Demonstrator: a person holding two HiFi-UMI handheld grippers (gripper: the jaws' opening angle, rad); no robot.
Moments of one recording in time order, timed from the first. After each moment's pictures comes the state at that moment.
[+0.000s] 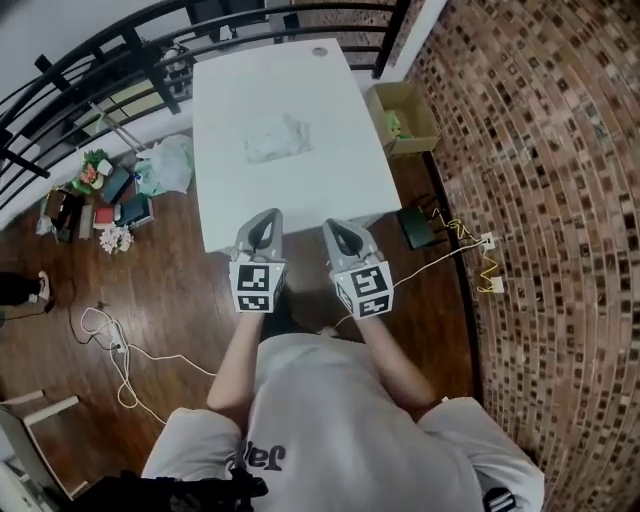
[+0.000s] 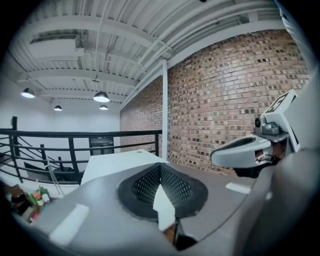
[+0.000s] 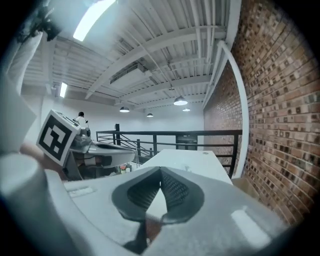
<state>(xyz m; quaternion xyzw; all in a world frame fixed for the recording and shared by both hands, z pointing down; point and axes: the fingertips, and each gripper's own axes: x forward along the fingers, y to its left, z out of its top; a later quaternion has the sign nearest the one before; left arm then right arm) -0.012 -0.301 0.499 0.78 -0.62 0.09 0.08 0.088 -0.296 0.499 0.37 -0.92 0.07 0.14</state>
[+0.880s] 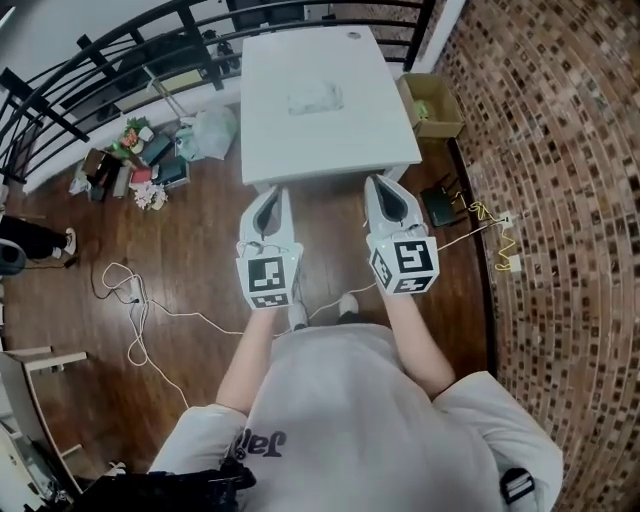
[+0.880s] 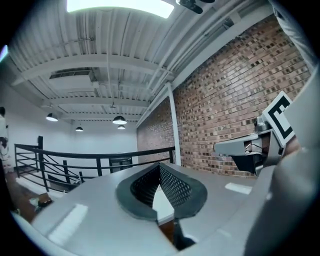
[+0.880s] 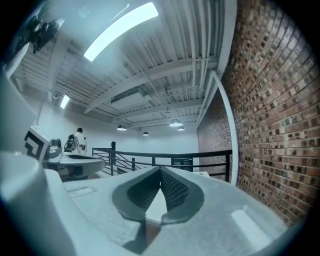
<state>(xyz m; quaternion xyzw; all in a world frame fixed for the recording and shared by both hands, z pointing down) -0.001 -0.099 0.369 0.71 -0.71 0.04 -0.01 0.143 -0.154 0.363 0.41 -0.91 0.02 0.03</state>
